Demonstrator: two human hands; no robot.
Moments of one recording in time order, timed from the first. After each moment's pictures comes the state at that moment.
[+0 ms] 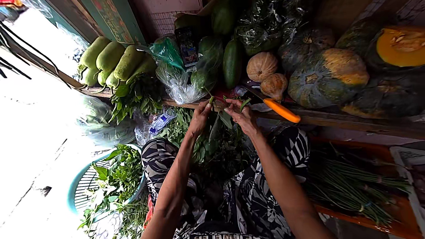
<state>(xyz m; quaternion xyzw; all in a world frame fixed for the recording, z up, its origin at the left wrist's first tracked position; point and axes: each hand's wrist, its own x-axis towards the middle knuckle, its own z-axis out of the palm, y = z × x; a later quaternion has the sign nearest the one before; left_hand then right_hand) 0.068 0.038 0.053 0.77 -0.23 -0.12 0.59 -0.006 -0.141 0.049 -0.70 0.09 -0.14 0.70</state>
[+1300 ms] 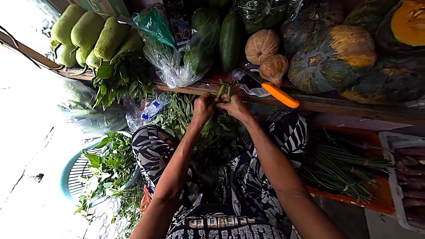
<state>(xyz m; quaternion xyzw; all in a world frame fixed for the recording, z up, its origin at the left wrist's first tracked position) 0.062 0.011 0.034 0.83 -0.26 -0.07 0.49 0.008 -0.146 0.033 -0.81 0.08 0.02 0.58</state>
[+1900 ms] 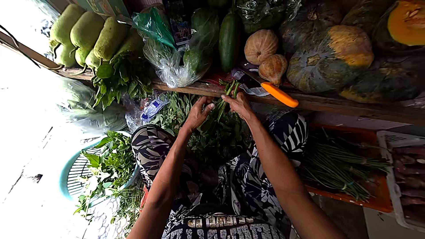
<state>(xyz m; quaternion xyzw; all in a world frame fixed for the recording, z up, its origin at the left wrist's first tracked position) 0.066 0.046 0.013 0.83 -0.35 -0.11 0.42 0.010 -0.154 0.027 -0.77 0.20 -0.02 0.60</state>
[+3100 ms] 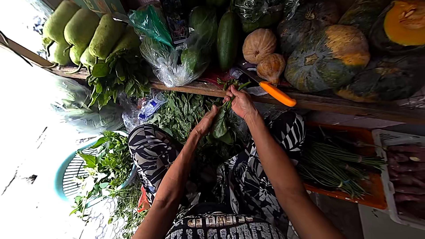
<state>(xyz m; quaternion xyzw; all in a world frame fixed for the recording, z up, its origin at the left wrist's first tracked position) 0.028 0.021 -0.014 0.67 -0.21 -0.36 0.61 0.007 -0.154 0.035 -0.43 0.15 -0.07 0.89</state>
